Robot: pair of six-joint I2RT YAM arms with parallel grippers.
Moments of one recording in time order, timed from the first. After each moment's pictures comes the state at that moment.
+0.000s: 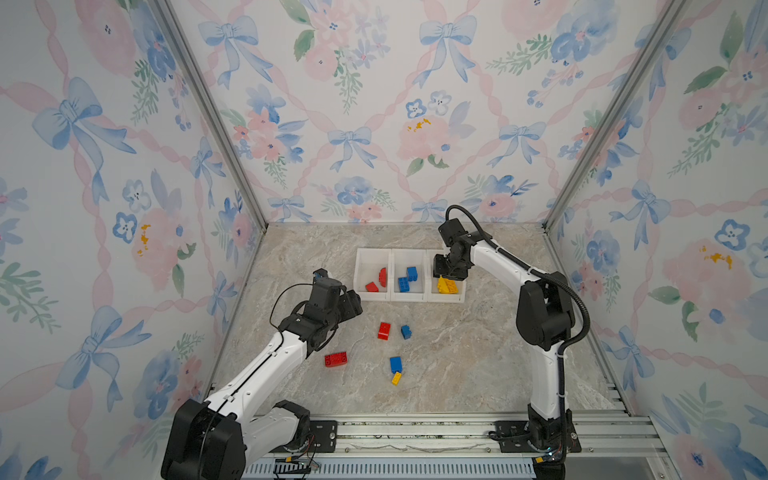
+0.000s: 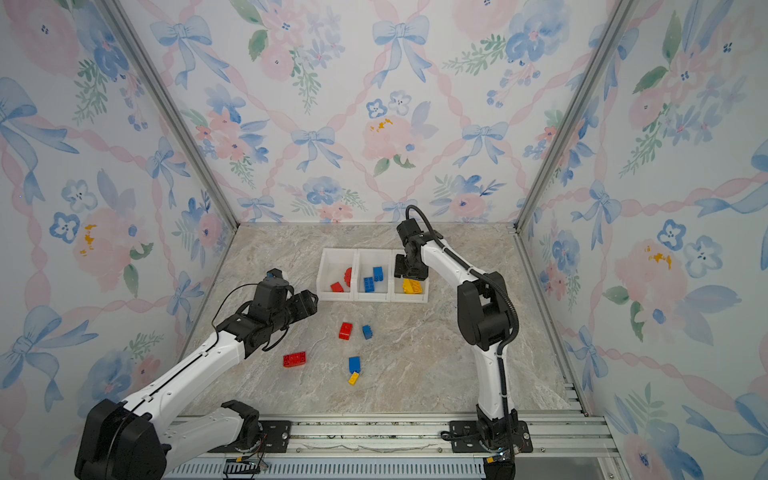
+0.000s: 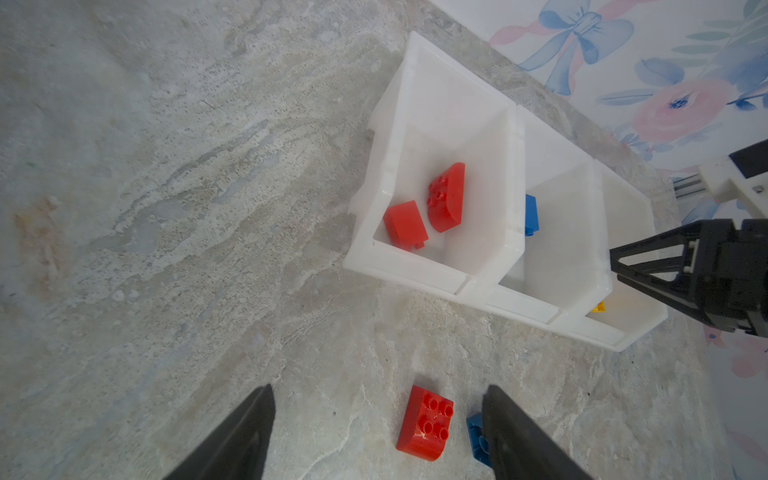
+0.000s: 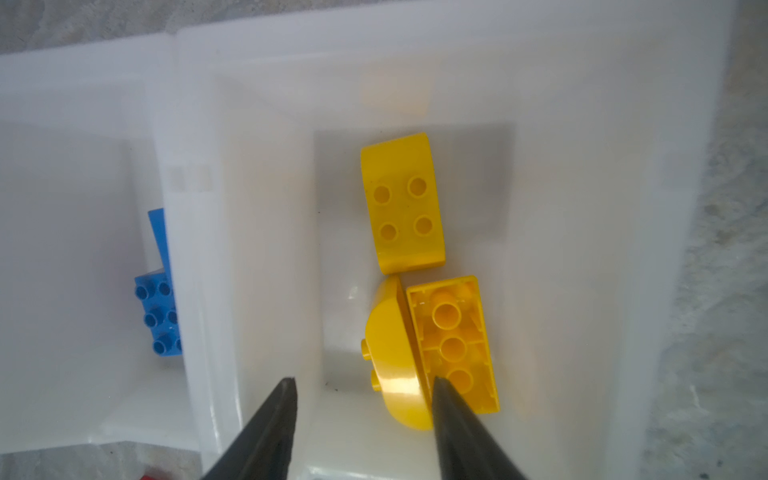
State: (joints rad) left arm -0.38 1.10 0.70 -0.33 -0.08 -0.69; right arm 0.42 2.12 1.82 -0.91 -0.03 0.46
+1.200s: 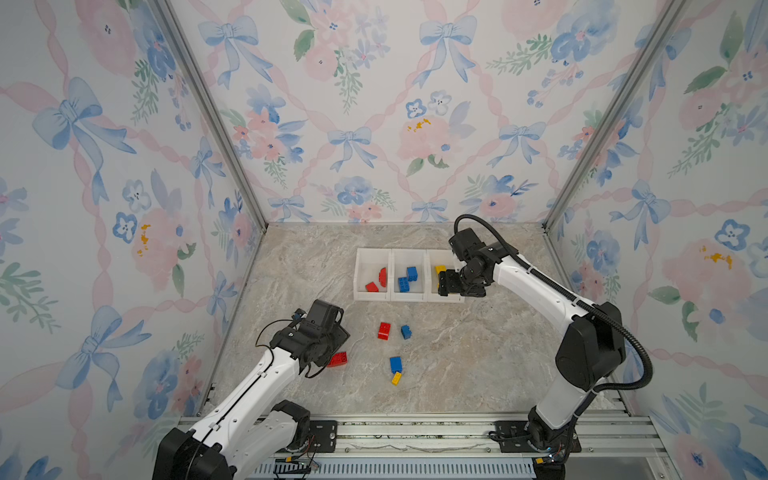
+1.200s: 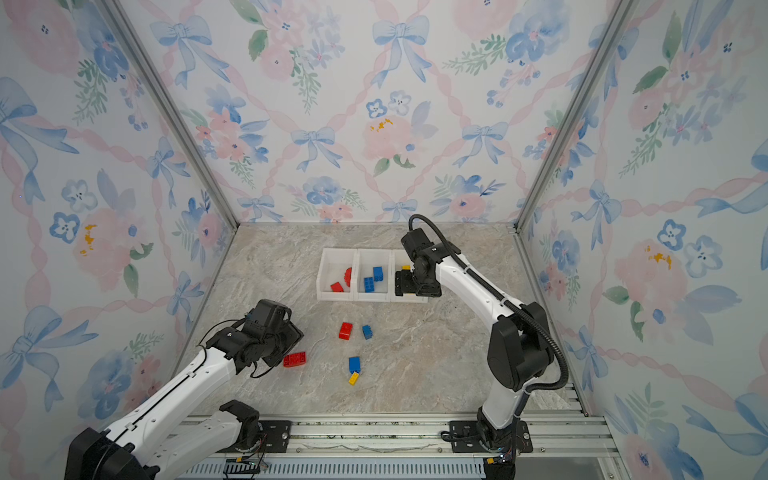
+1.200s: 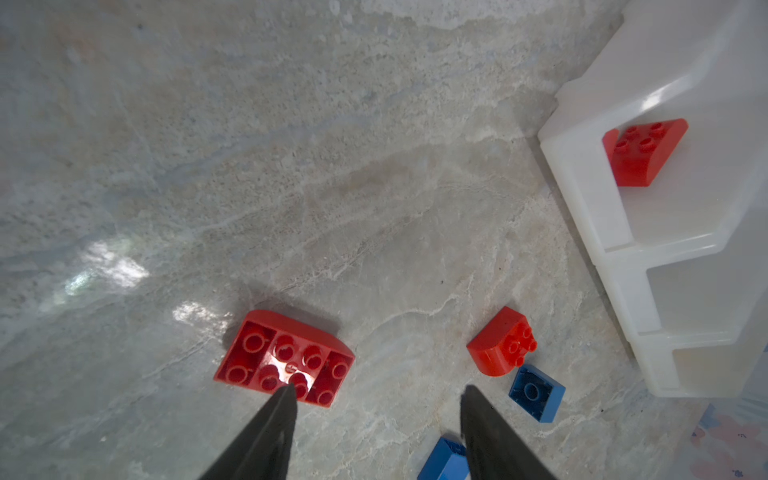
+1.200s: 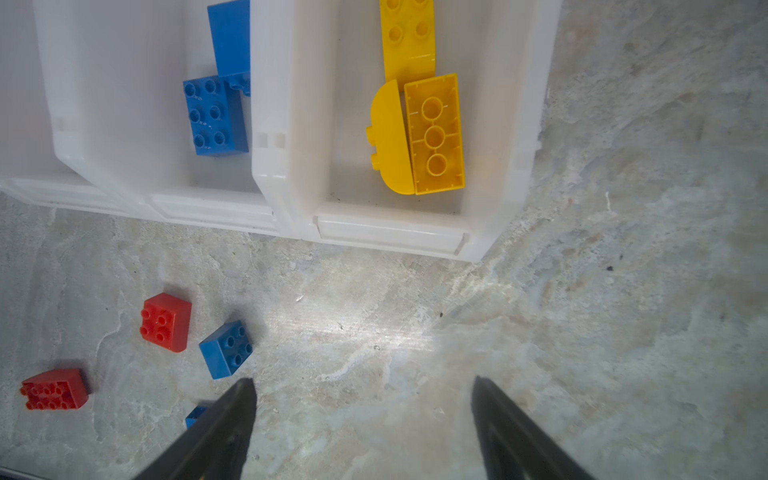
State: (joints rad) left arm -0.40 0.97 0.63 -0.77 -0.06 -1.25; right arm 0.50 1.75 1.54 -1.04 -0.02 0.43
